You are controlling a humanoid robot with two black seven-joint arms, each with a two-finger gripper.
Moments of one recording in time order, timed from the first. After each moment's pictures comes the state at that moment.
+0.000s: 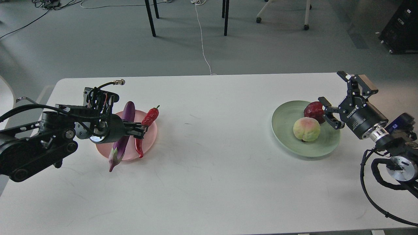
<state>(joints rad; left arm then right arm) -0.79 0.69 -0.39 -1.30 1.61 -0.49 0.08 0.50 -0.70 0.57 1.06 -0.18 0.32 0.49</state>
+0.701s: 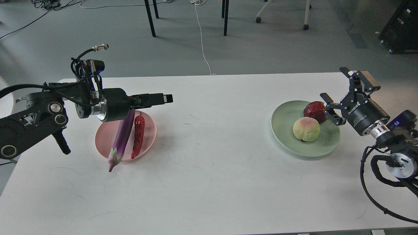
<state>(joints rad) -0.76 0.64 -0.56 -1.30 1.01 -0.39 -0.15 0.51 -0.68 0.59 1.08 -0.18 0.25 0.49</state>
